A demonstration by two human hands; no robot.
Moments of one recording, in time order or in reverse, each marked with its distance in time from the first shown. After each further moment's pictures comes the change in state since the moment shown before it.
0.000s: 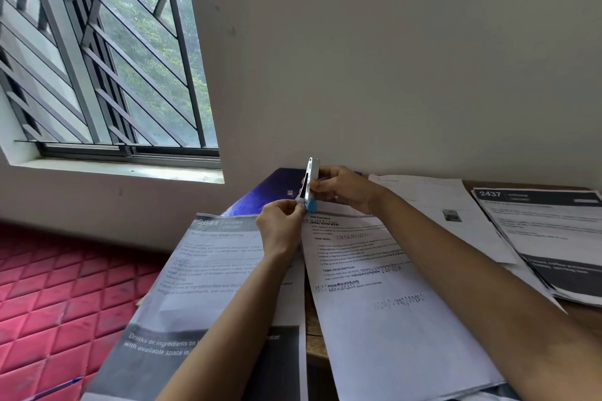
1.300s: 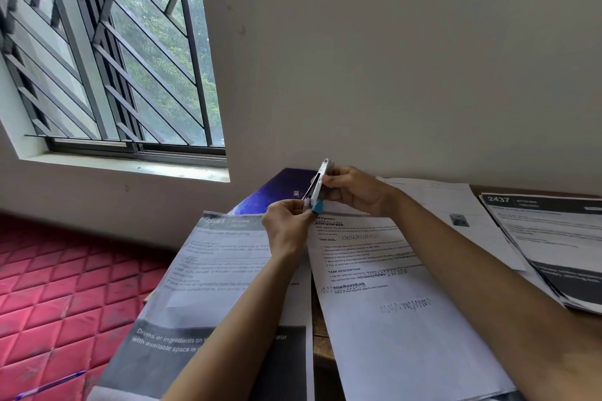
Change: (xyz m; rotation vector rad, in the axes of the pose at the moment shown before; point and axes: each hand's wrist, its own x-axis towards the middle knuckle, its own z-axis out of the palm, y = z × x) left_hand -0.010 0.013 -0.004 -0.099 0.000 0.016; right_hand -0.004 -0.009 0.001 0.248 -0.065 0.008
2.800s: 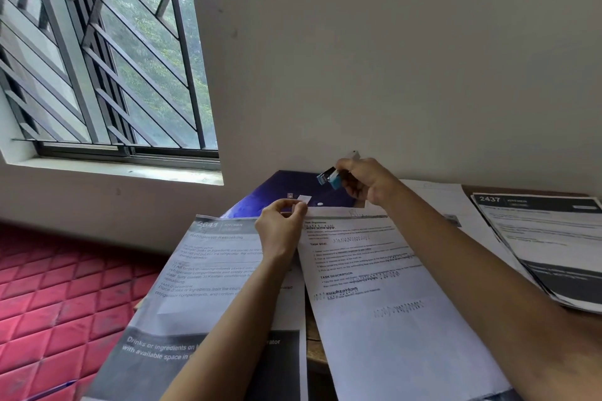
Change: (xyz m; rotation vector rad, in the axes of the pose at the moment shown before) left_hand 0.008 -0.005 0.000 0.104 0.049 -0.037; right_hand -0.004 -0.024 -0.007 -0.102 0.661 0.216
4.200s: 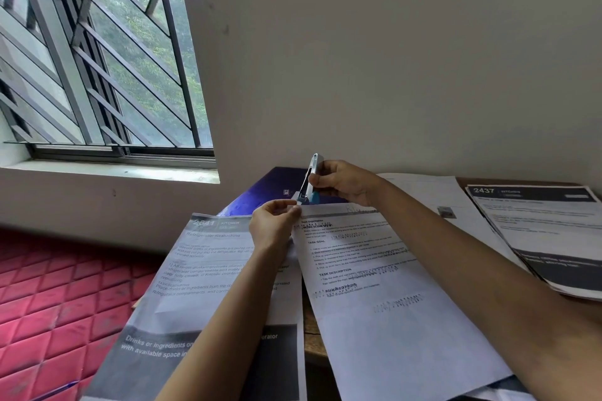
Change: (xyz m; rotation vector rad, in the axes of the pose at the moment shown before) left_hand 0.002 -0.008 -0.004 -0.228 -0.103 -0.201; right_hand 0.000 0.015 0.010 -0.113 -0.468 -0.196
